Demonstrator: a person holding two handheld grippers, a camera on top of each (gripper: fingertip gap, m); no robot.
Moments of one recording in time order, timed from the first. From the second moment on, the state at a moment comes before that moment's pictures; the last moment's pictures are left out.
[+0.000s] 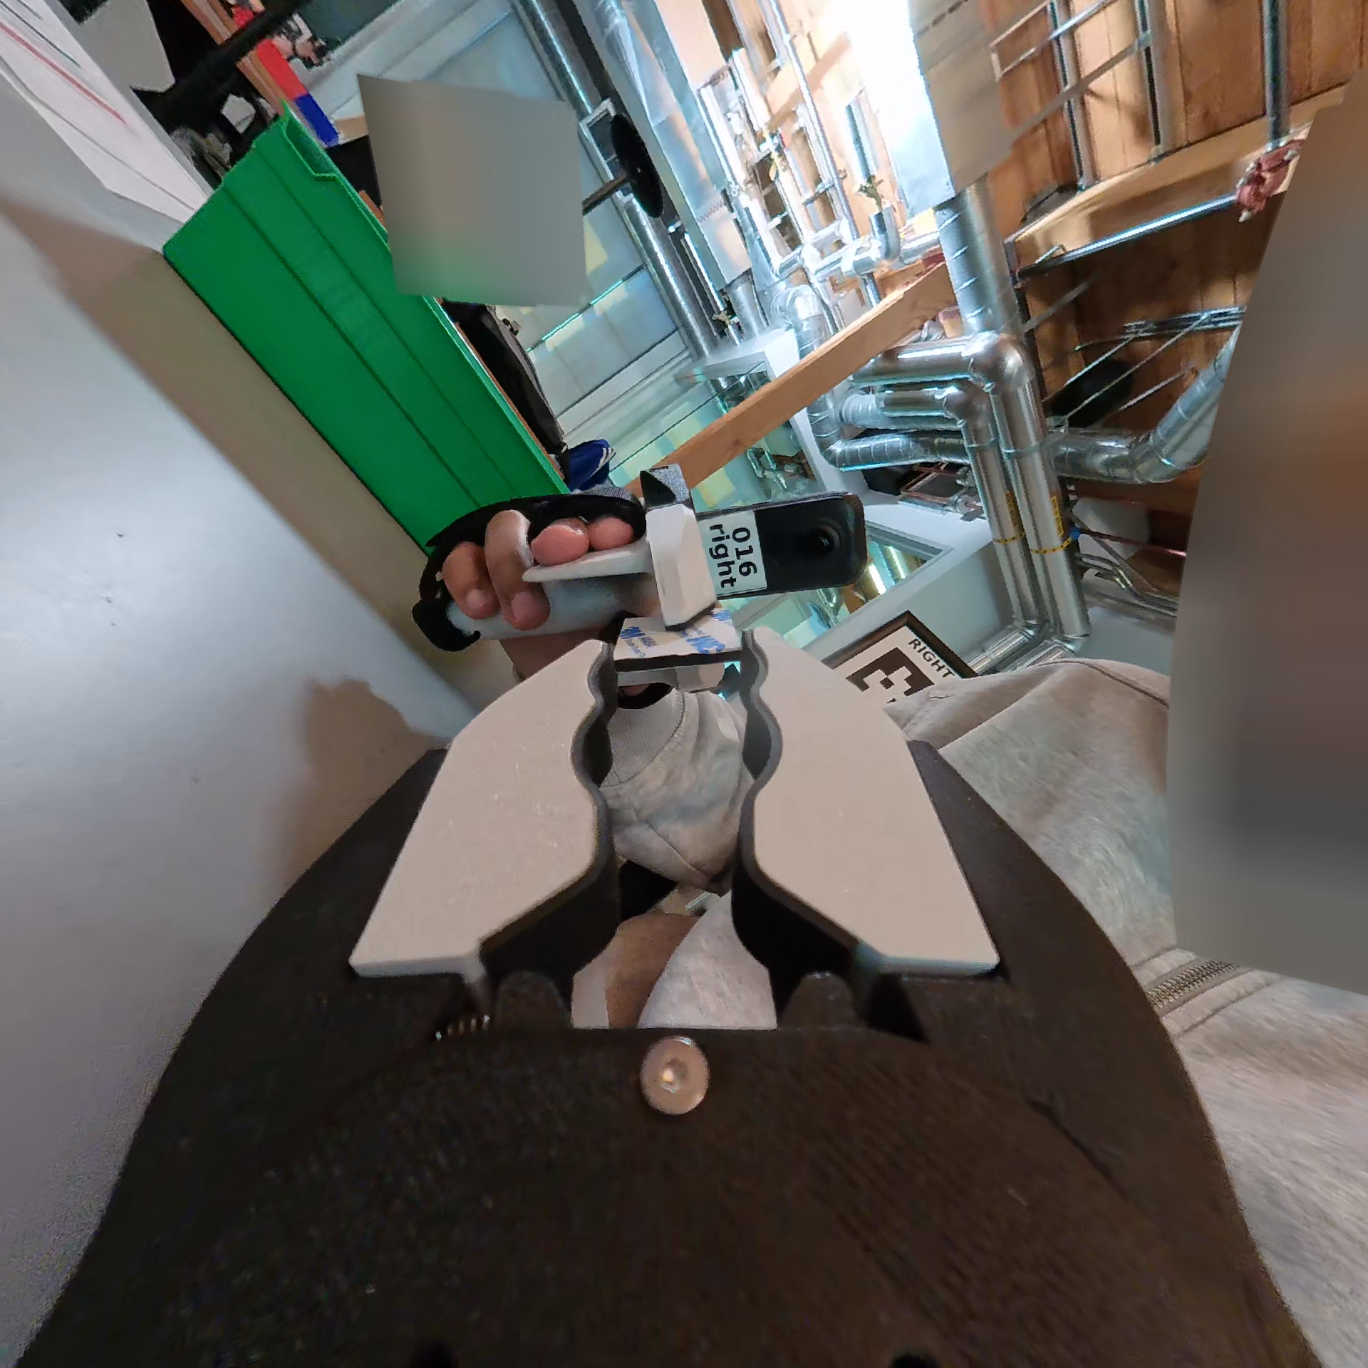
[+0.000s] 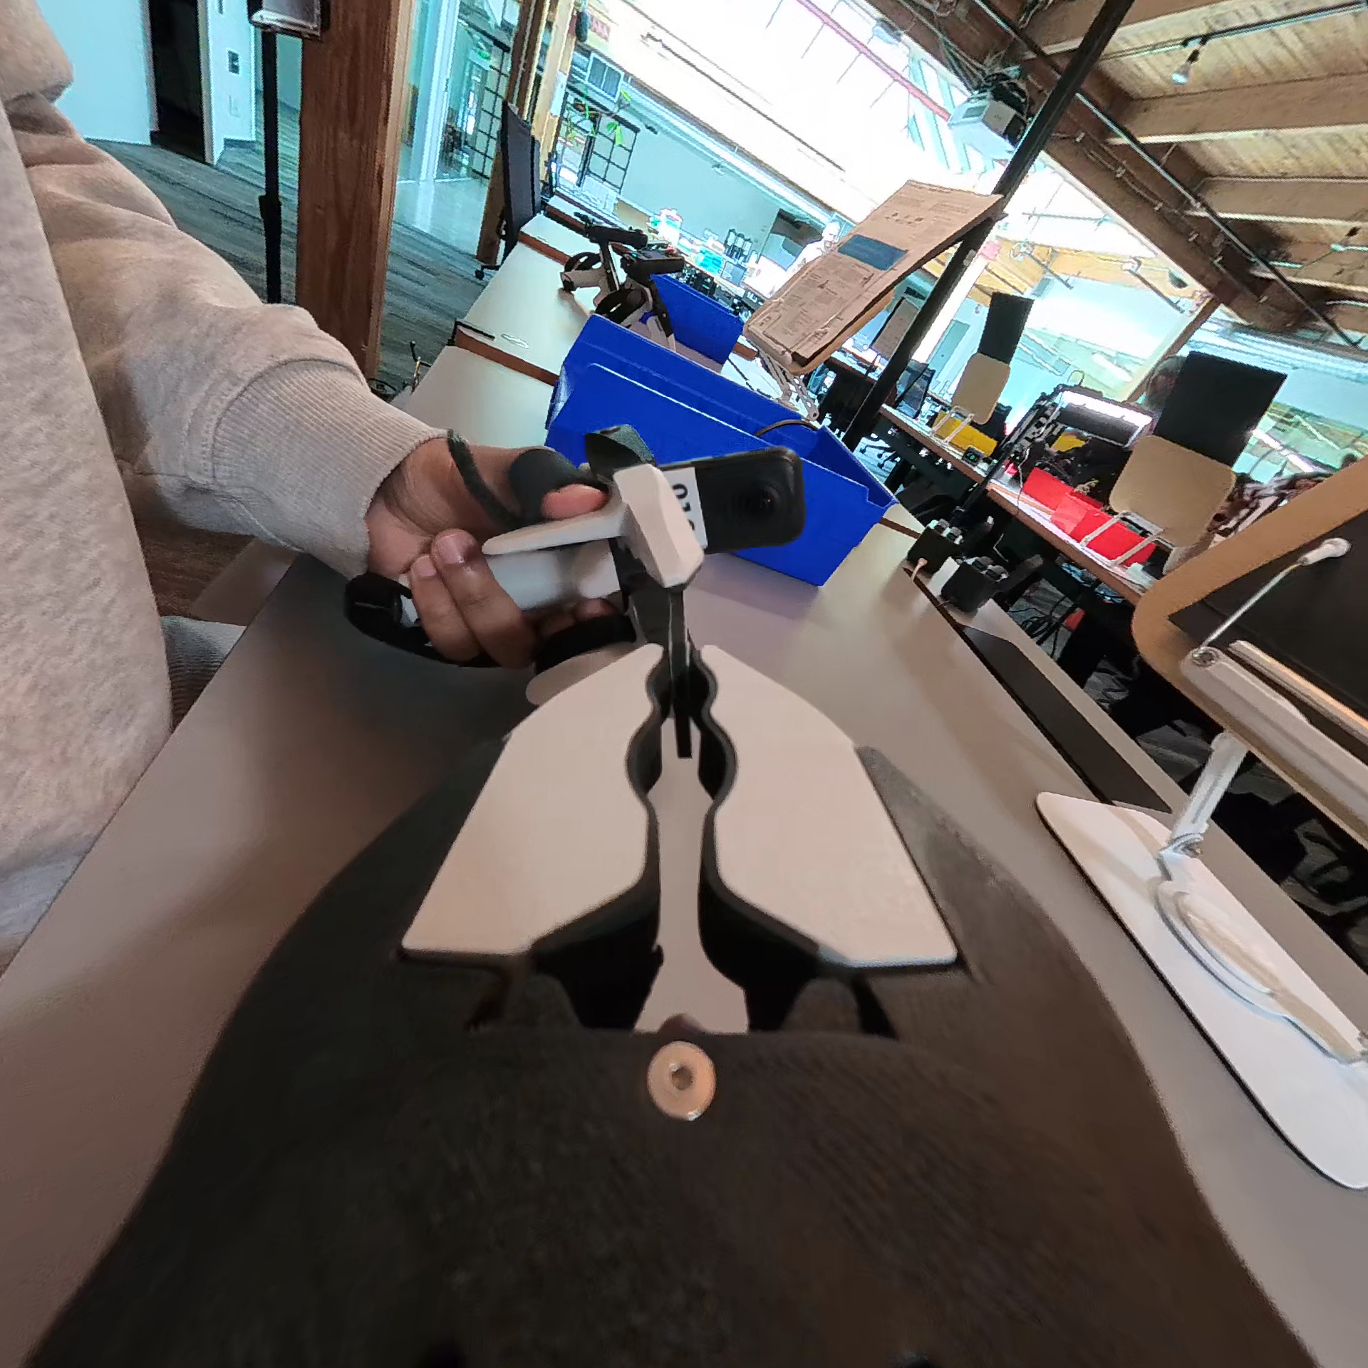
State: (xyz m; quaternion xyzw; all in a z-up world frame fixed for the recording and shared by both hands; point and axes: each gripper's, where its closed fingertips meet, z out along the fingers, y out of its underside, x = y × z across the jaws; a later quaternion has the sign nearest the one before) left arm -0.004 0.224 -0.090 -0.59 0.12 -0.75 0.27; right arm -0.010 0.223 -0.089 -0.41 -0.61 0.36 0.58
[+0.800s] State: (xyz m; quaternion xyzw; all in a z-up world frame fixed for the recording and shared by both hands) left arm -0.014 0.237 -0.079 -0.59 0.14 -0.67 0.42; right arm -0.008 0.237 -0.079 -0.57 -0.35 0.68 0.30
